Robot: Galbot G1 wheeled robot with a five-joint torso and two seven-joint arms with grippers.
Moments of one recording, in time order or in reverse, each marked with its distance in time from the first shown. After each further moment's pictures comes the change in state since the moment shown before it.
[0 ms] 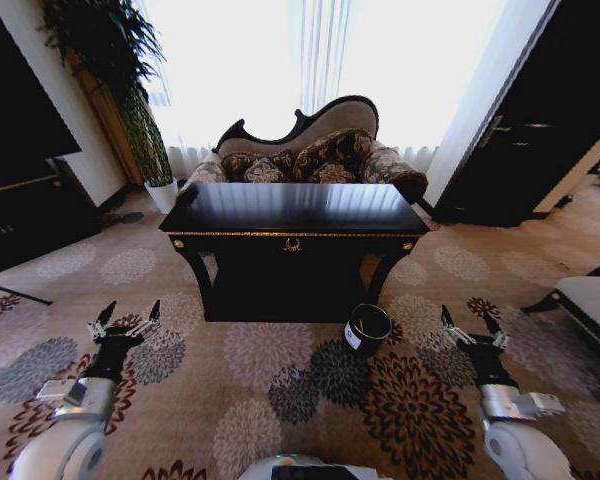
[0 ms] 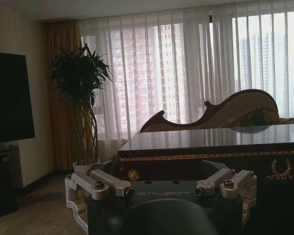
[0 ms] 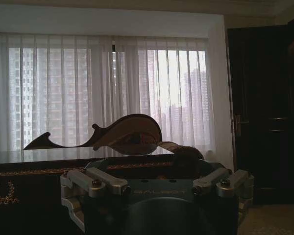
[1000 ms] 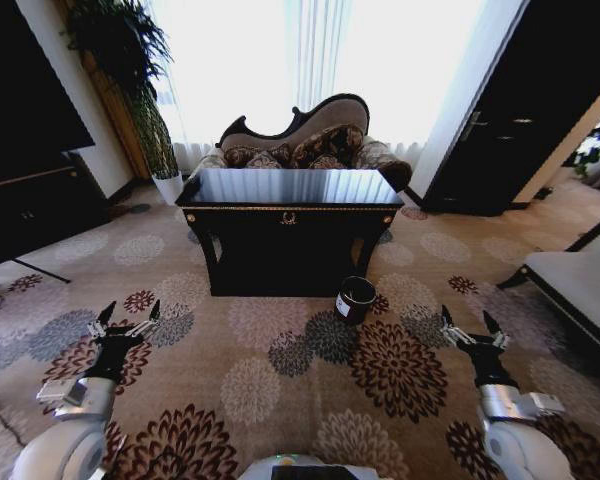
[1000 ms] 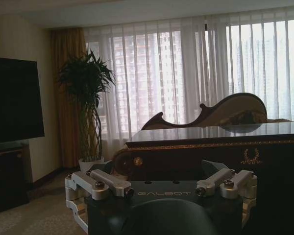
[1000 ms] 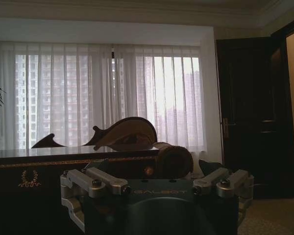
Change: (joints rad) left arm 0.000 0.000 0.000 0.000 0.000 0.000 0.000; right arm -0.001 0.000 0.000 0.000 0.000 0.000 0.000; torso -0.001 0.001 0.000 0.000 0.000
